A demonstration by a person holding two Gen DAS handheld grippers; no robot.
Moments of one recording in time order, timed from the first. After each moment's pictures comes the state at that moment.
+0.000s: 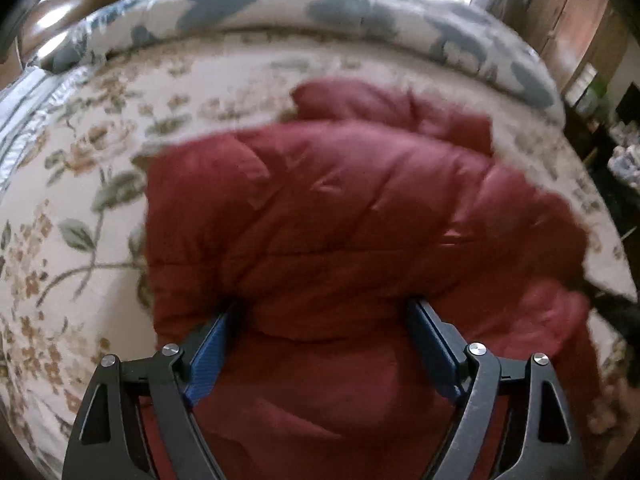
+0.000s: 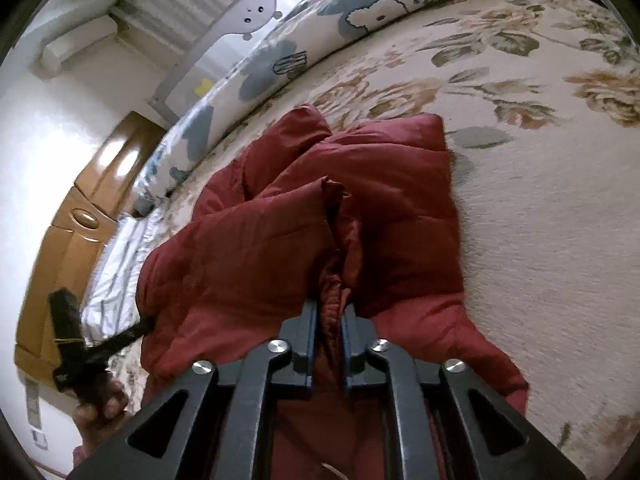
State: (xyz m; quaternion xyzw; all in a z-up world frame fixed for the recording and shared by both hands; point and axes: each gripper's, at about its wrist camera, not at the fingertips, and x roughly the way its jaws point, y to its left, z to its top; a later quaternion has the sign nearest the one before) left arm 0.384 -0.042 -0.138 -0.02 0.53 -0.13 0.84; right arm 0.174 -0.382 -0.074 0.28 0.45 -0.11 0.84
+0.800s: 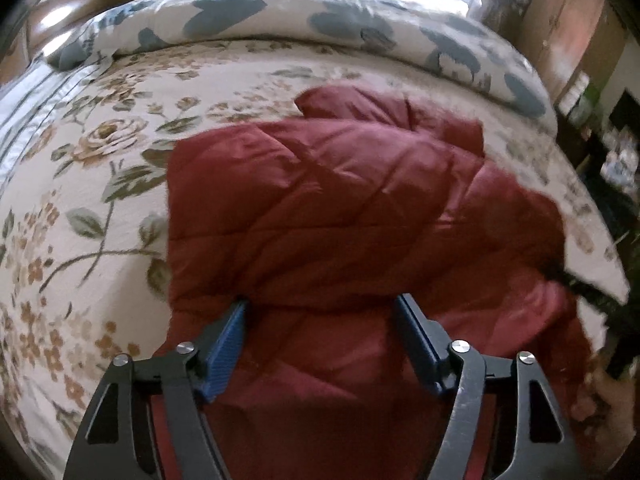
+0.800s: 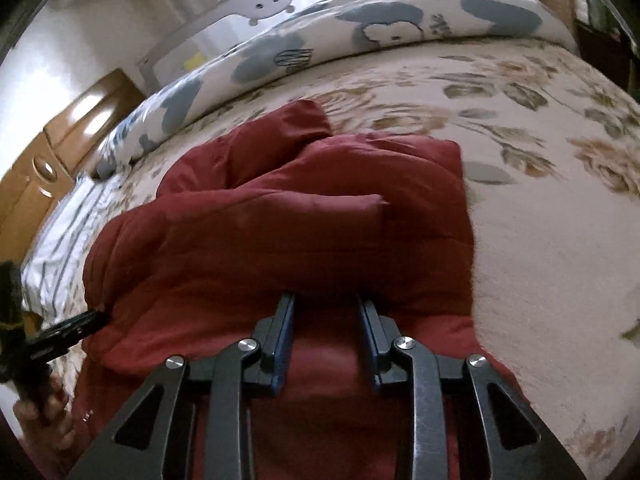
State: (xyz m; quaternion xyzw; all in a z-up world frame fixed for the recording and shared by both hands) left arm 0.361 -0.024 -0.121 -0.05 0.50 -0.14 0.85; right arm 0.197 -0.355 -0.094 0.18 0.48 -0.13 0.85
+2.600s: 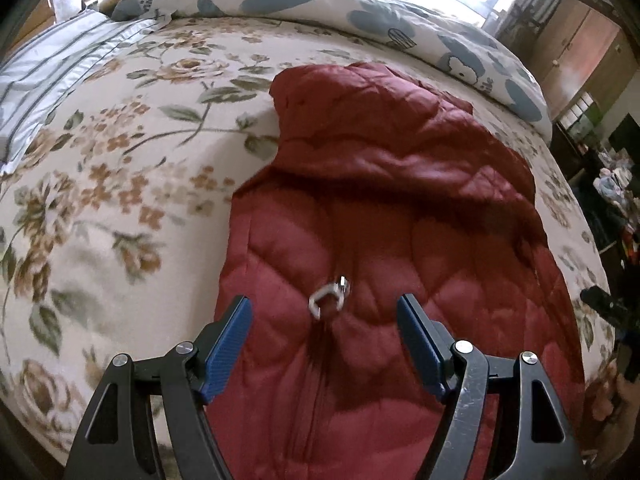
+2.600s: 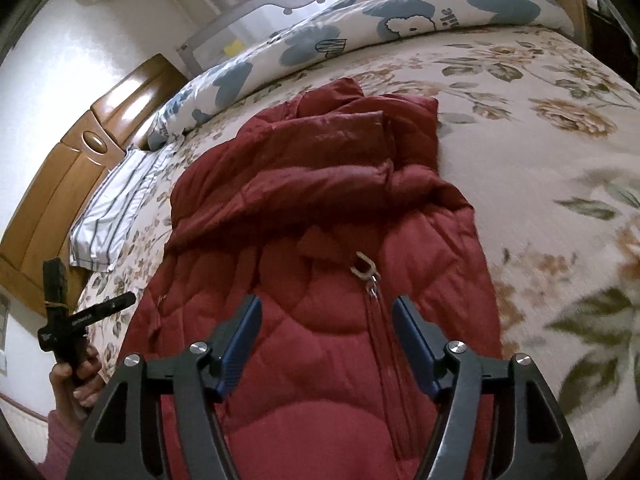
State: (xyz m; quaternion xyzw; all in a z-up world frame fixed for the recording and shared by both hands) left arm 0.199 0.064 -0.083 -0.09 0.52 -0.12 0.84; right arm 0.051 -0.299 -0.017 0.20 0.49 -0.08 0.85
